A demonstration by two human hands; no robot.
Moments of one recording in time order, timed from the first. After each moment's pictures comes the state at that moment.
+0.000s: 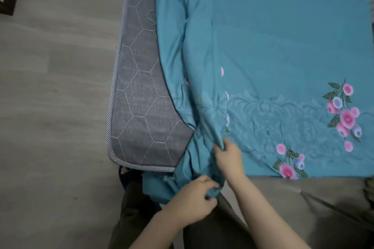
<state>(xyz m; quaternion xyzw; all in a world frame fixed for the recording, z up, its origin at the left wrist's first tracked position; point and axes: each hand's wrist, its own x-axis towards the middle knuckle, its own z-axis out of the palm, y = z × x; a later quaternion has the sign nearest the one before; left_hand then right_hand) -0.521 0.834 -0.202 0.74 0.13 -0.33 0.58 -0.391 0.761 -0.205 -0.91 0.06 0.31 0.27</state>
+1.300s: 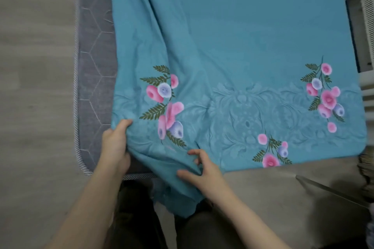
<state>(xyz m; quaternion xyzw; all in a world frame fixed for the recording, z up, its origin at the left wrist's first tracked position) -0.425 0.938 -0.200 0.35 0.59 0.06 0.73 -0.412 0.711 -0.181 -0.81 0.00 0.44 0.38</state>
